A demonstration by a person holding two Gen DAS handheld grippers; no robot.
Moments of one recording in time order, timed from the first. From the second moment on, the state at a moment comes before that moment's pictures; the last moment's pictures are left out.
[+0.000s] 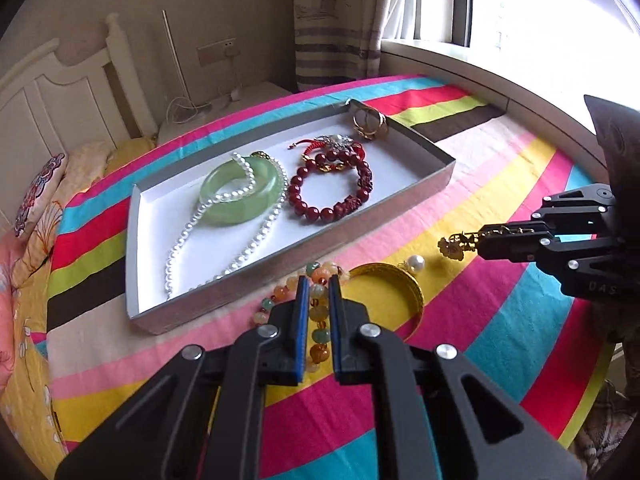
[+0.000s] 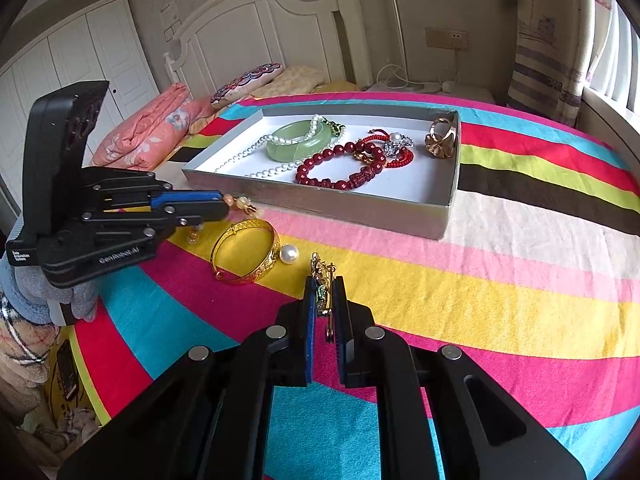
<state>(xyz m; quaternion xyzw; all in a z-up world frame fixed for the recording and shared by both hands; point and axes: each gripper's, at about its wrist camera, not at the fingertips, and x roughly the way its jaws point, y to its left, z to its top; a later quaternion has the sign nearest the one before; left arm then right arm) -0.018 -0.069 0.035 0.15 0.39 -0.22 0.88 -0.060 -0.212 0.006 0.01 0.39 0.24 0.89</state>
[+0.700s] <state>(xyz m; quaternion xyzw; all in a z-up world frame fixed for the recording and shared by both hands) -0.031 -0.069 0.039 0.16 0.37 -0.19 0.89 -0.067 -0.229 0.015 0.05 0.35 0.23 0.91</state>
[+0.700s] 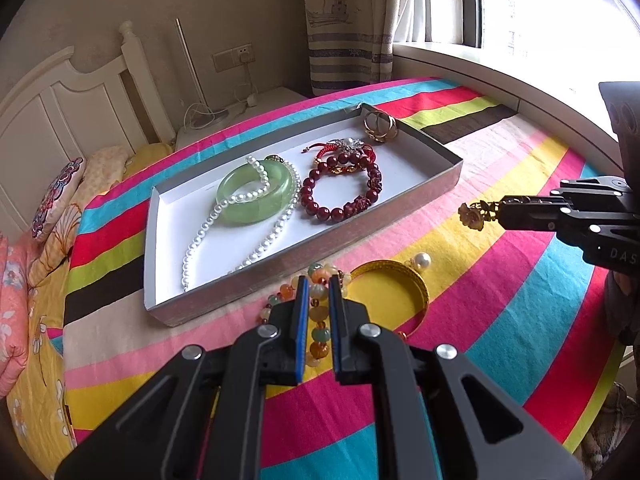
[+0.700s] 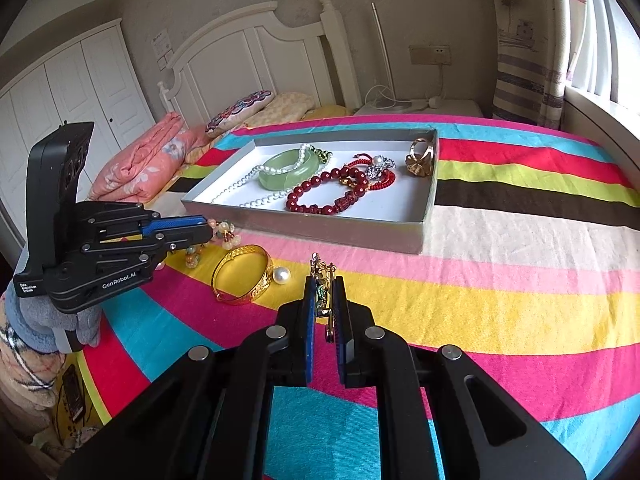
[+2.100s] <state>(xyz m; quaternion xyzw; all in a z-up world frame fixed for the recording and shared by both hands) 0.112 -0.026 0.094 0.09 0.37 -0.08 0.92 0.117 -0.151 0.043 0.00 0.41 0.18 0.90</state>
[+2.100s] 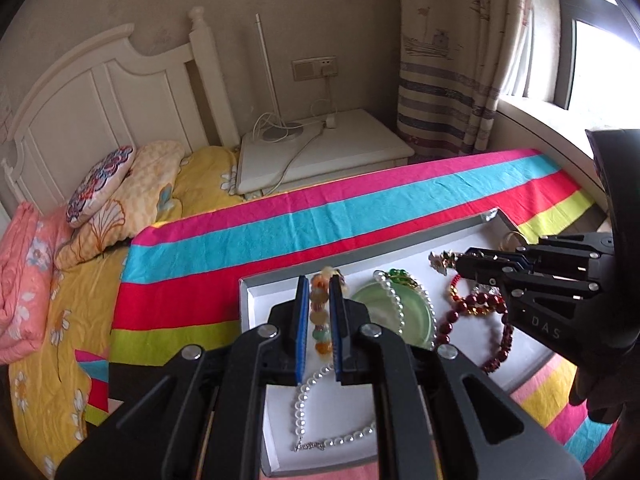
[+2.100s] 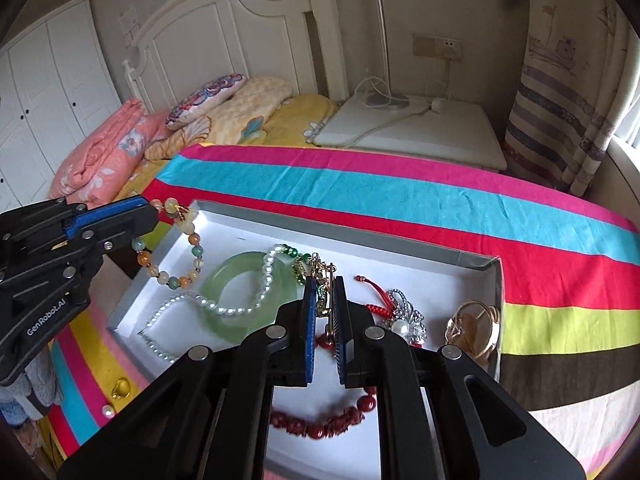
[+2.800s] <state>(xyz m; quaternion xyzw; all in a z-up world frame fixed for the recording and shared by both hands) 0.032 0.010 0.093 0.05 0.33 -0.05 0.94 0.051 -0.177 0.062 0.04 0.36 0.21 0.91</state>
